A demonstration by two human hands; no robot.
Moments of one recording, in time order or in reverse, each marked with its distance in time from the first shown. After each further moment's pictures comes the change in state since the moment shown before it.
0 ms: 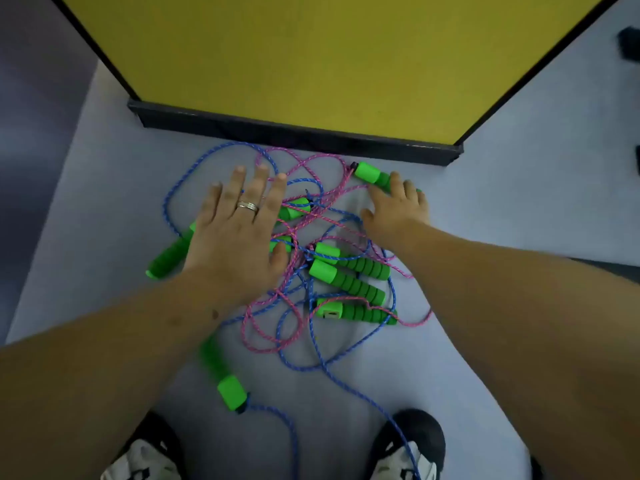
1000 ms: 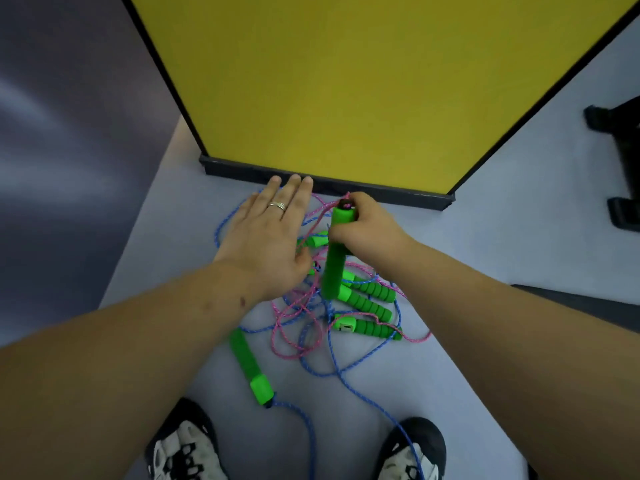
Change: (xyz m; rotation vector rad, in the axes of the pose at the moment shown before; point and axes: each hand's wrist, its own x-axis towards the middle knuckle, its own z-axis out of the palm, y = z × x) left_hand -0.028 -0.007 -0.098 -0.149 0.053 0.030; right_hand -0.134 -0.096 -0.132 1.084 -0.031 -0.108
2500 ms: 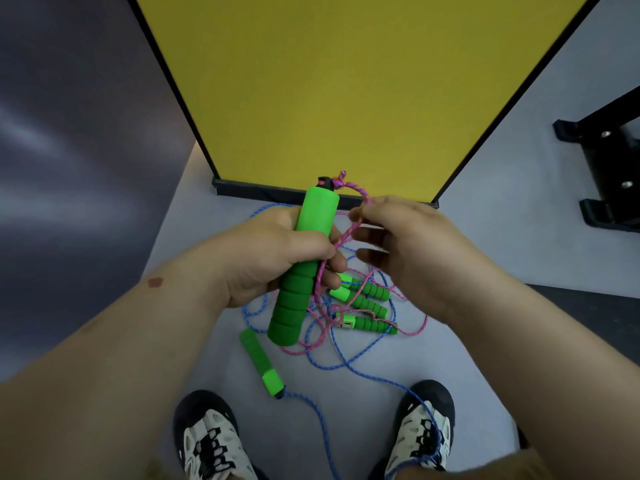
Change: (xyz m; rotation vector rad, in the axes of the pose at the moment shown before) left_hand -0.063 0.063 -0.146 -1.386 -0.473 -0.302; right_hand -0.155 -0.079 -0.051 0.568 -0.050 -0.023
